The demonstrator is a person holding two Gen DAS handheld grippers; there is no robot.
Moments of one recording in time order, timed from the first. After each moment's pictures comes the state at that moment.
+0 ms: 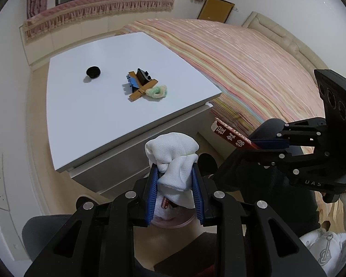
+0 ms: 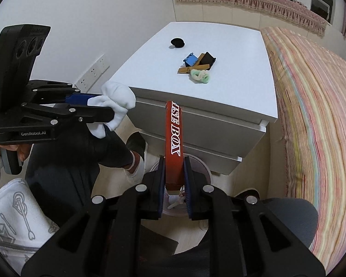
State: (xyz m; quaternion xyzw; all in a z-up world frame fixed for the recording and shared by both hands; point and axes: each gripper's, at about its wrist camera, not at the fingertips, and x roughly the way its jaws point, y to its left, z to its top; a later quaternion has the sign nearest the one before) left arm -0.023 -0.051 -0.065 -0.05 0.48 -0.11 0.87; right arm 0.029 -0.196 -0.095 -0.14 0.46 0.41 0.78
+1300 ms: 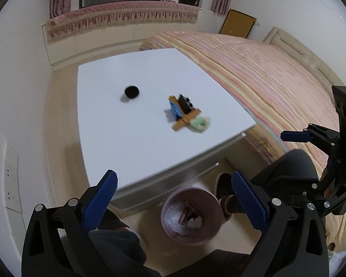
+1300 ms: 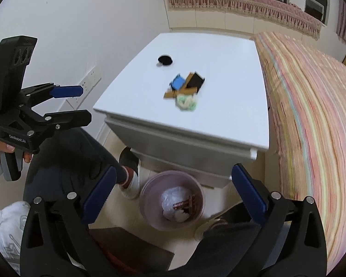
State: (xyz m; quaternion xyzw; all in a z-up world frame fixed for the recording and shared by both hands) left arm 0.008 0.002 -0.047 -0.07 0.45 -0.04 0.89; right arm 0.077 -0.174 -0.074 -0.13 0.44 0.40 0.79
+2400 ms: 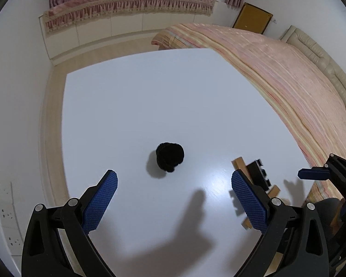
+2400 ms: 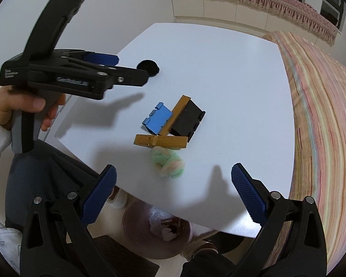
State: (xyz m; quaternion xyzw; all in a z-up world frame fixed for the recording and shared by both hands) left arm 0.164 0.062 -0.096 -0.07 0.48 -0.02 0.87; right arm 0.172 -0.093 -0.116 -0.17 0.47 0.40 0.77
